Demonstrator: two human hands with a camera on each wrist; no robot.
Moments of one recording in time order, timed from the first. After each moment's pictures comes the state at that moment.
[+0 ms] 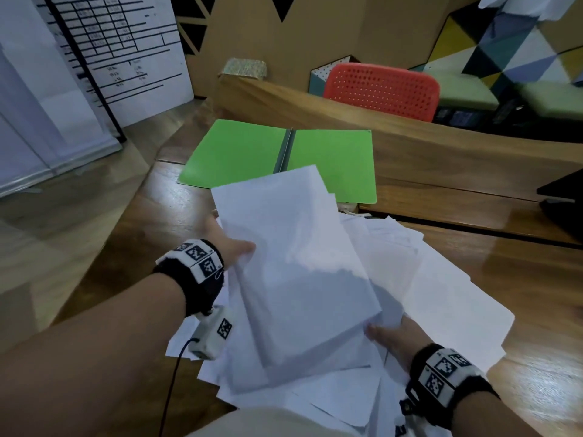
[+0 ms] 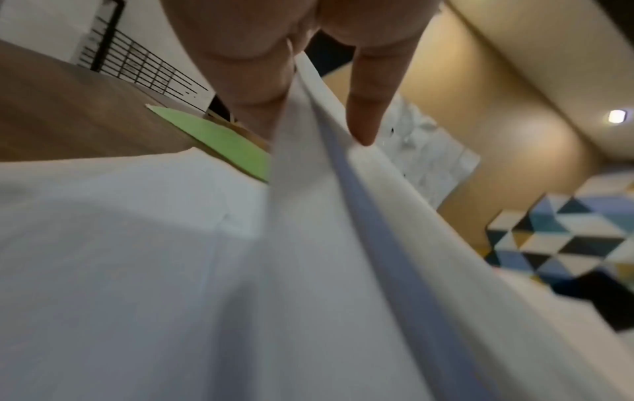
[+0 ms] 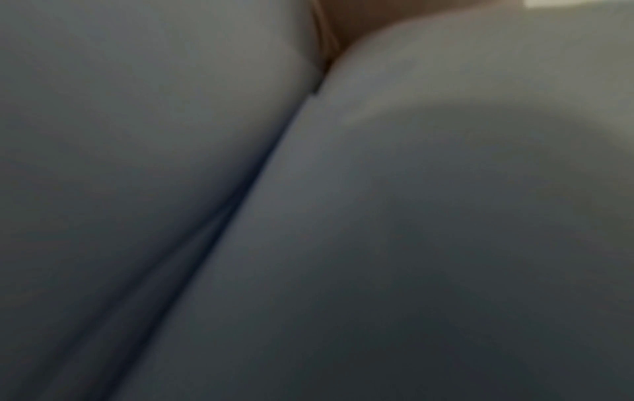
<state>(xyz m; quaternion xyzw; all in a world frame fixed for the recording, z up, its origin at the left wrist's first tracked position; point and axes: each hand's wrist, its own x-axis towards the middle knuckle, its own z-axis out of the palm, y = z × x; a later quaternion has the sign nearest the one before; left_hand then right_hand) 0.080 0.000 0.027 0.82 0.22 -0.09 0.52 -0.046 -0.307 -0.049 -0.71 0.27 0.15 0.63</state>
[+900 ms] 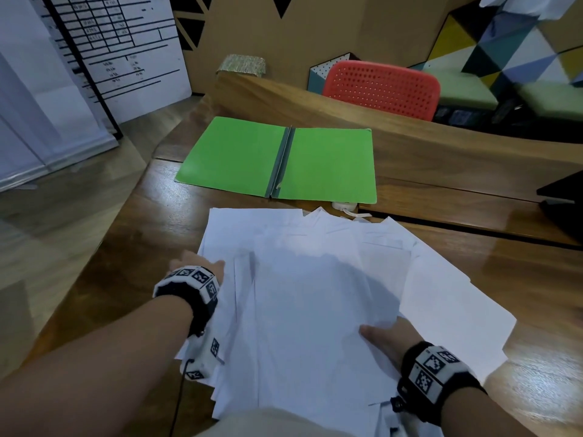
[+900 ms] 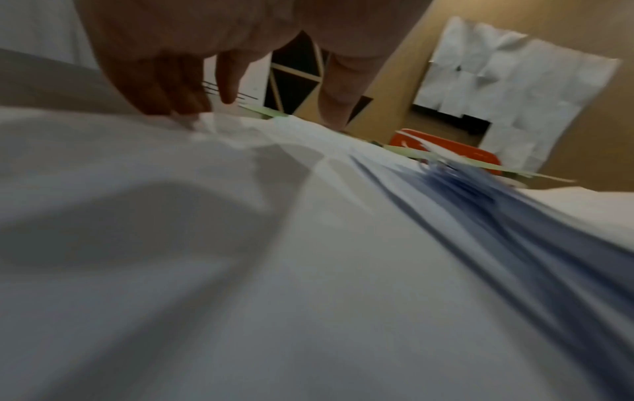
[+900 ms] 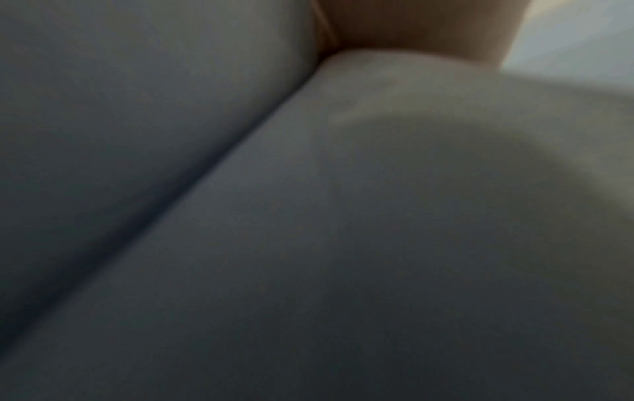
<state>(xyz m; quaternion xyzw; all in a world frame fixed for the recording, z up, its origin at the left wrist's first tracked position) 0.063 0.022 -0.007 0.90 0.33 -0.20 0.21 -0.039 -0.299 -0.049 -0.77 0.32 0.19 0.53</state>
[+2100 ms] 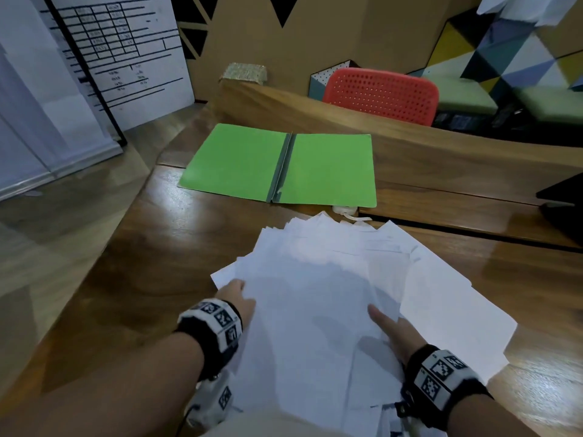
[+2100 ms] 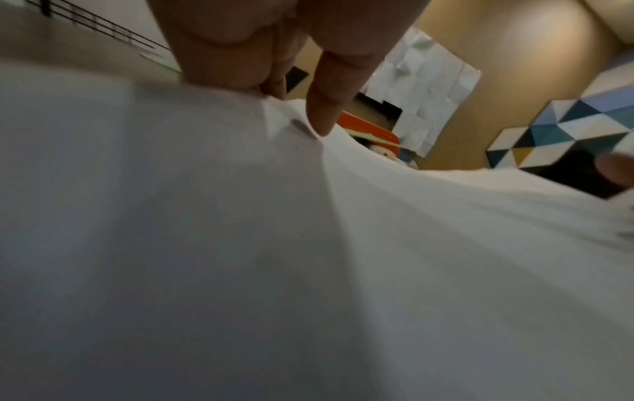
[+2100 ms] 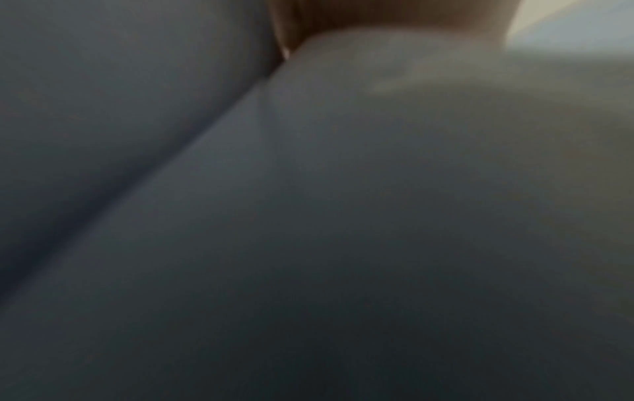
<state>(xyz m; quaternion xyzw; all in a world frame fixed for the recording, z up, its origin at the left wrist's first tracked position) 0.023 -0.015 -0.027 0.91 0.15 -0.24 0.29 -0.036 -0.297 -0.038 -0.68 0.29 0.17 0.65</state>
